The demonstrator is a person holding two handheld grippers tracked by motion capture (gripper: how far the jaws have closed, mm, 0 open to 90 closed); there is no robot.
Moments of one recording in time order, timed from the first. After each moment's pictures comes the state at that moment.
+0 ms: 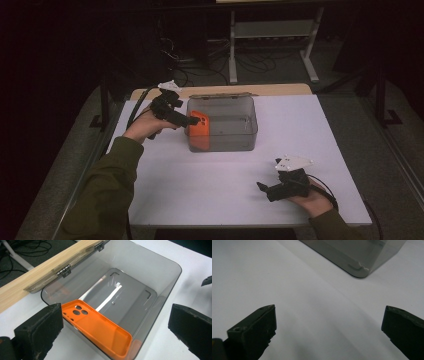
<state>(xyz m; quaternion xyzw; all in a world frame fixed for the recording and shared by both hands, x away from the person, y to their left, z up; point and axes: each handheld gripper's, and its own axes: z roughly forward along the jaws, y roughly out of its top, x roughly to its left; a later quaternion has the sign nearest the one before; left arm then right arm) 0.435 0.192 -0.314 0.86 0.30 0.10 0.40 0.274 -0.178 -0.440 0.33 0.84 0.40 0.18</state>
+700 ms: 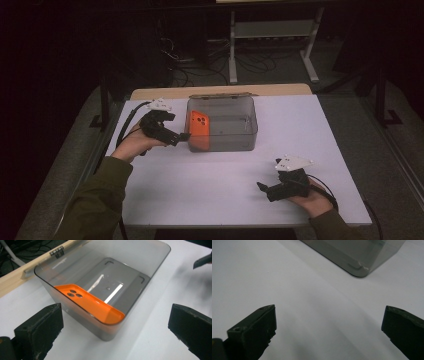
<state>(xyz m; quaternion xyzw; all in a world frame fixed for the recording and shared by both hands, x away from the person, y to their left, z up) 0.393 0.219 -0.337 0.86 0.28 0.11 0.41 0.273 -0.178 -0.441 0.33 0.84 0.40 0.18</state>
